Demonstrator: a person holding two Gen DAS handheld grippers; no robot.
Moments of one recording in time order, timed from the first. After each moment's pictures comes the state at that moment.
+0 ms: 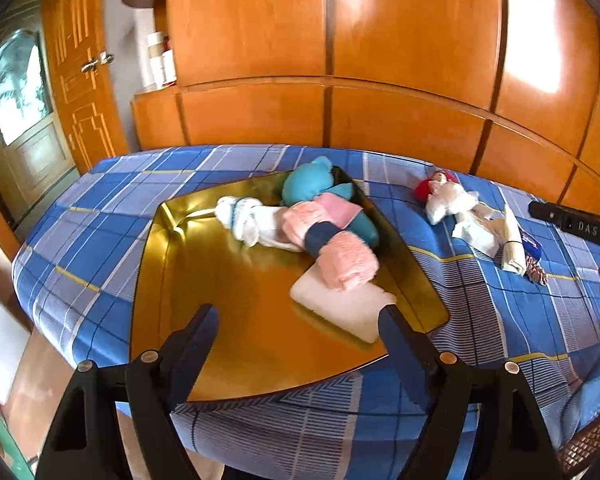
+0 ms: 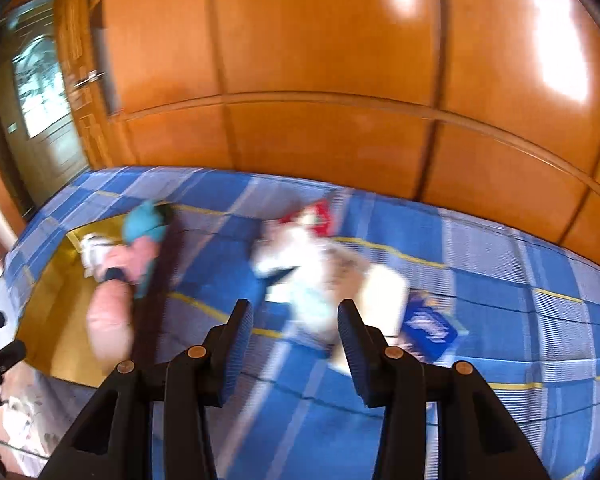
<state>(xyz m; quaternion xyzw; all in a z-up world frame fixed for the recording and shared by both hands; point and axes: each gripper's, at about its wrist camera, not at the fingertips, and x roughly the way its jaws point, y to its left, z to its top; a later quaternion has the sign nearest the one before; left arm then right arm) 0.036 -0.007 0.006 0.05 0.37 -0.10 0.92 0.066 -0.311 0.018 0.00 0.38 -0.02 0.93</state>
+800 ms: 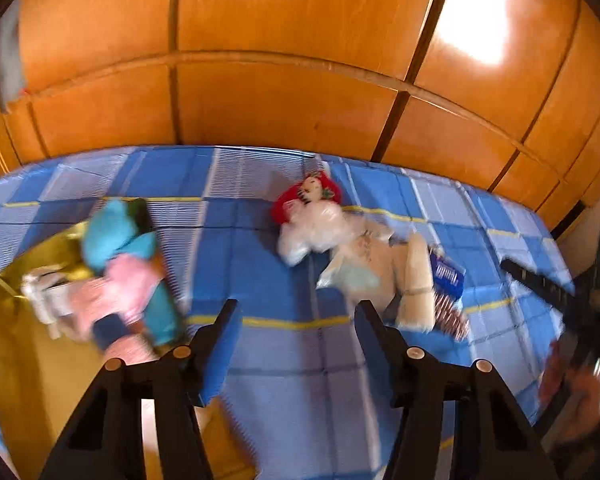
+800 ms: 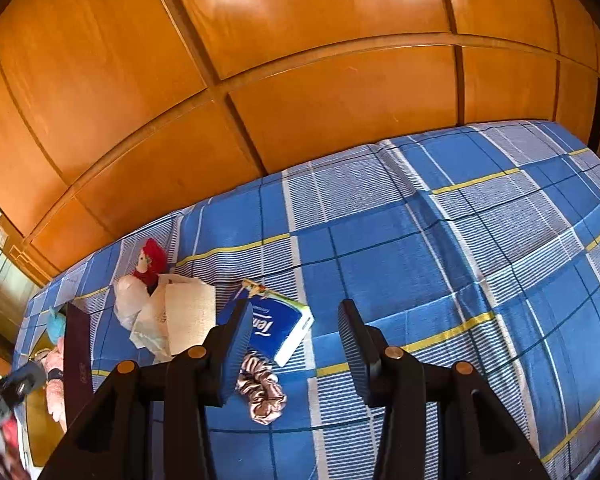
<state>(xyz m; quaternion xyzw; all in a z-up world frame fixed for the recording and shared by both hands) 0.148 -0.178 0.008 0.01 0.45 -0.25 0.86 0.041 -0.470 -0.005 0.21 0.36 -0.15 0.89</state>
